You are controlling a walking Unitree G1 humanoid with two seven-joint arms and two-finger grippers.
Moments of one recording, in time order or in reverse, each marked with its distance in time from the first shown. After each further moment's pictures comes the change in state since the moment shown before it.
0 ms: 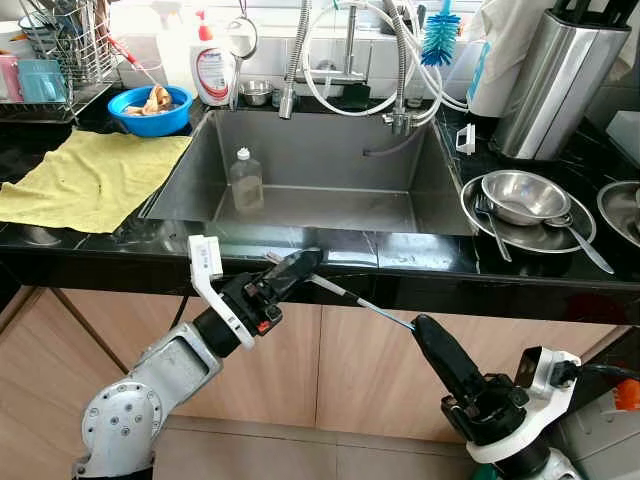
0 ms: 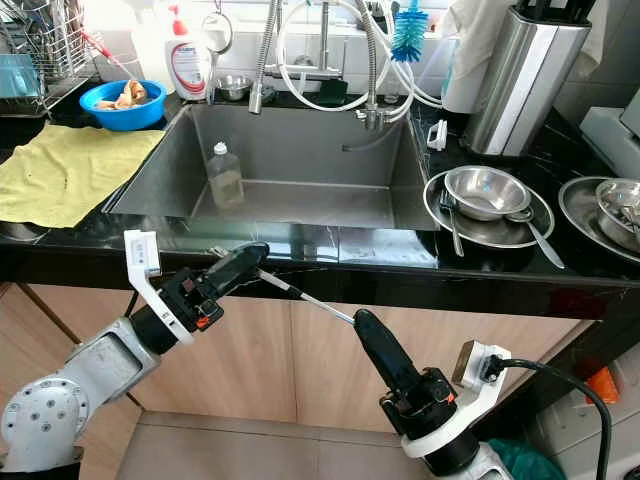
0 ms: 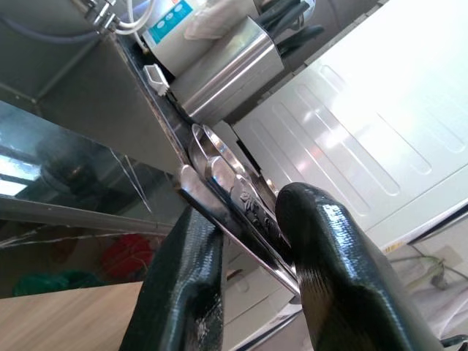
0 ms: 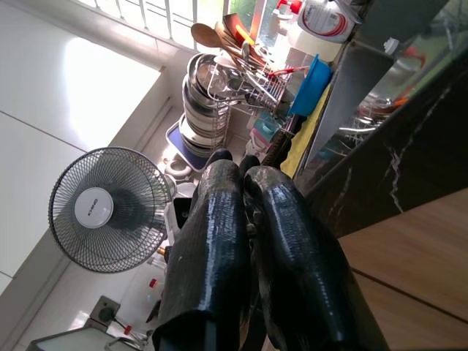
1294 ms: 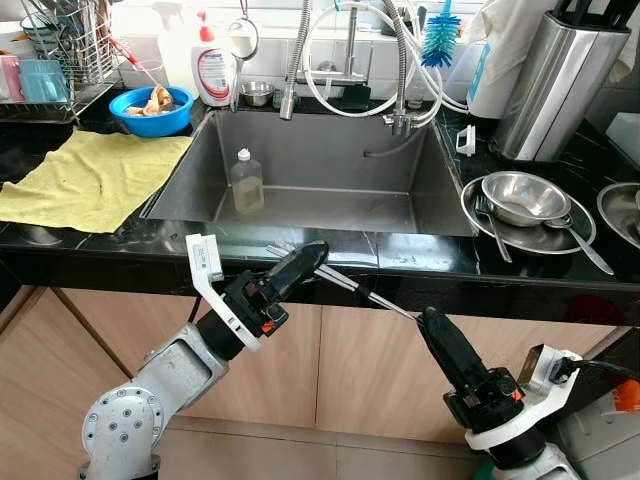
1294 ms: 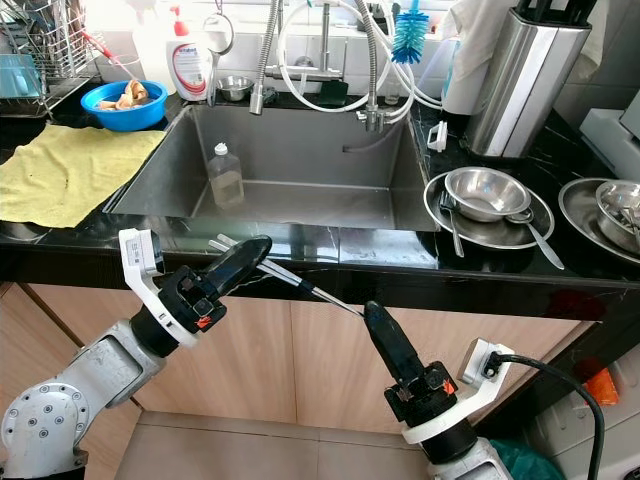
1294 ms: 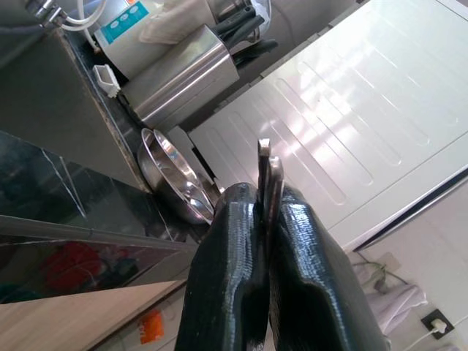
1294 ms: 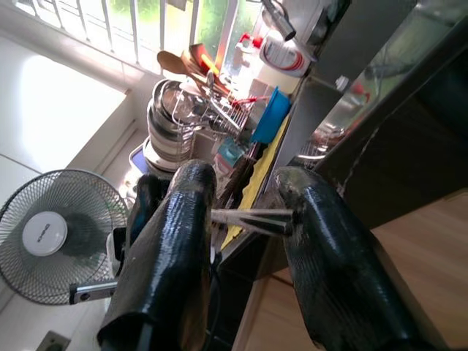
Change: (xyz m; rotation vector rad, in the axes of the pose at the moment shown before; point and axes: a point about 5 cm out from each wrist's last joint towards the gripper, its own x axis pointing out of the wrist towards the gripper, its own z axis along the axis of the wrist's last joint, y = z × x) left arm 0.002 -0.013 -0.004 -0.090 -0.028 -0.101; right arm -0.003 -0.013 0.005 -0.071 -0.086 -0.096
